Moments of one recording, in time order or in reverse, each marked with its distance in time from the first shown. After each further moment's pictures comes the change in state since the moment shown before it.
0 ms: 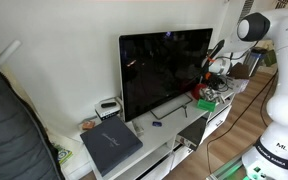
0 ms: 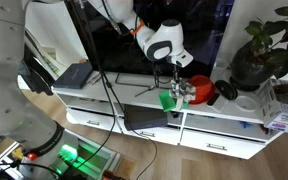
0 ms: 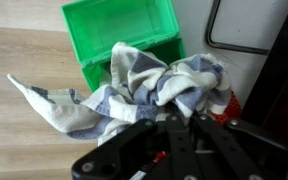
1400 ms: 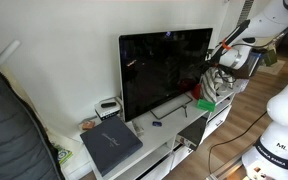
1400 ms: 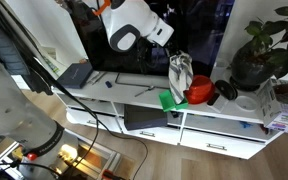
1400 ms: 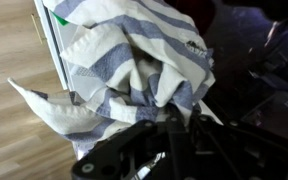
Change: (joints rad) arm 0.005 -0.509 0.065 -0.507 0.076 0.607 0.009
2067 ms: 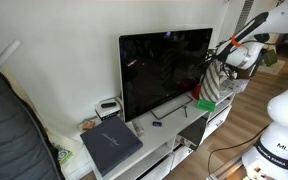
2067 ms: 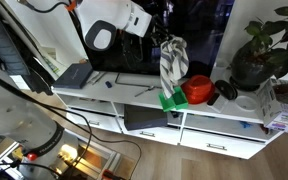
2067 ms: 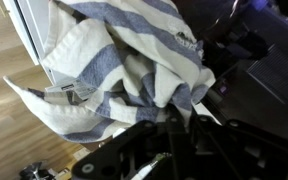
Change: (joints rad) arm 0.022 -0.249 0.030 -0.217 -0.005 0.194 0.008
